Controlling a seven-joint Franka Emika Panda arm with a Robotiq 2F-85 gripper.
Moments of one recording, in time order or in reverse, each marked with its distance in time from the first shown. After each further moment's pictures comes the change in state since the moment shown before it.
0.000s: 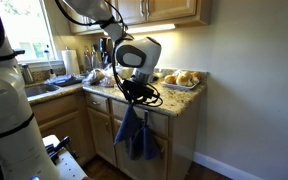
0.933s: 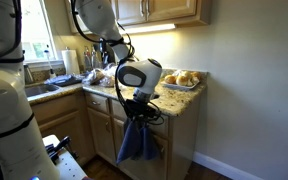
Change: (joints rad) arm -0.005 0.196 0.004 -0.014 0.061 0.166 -0.131
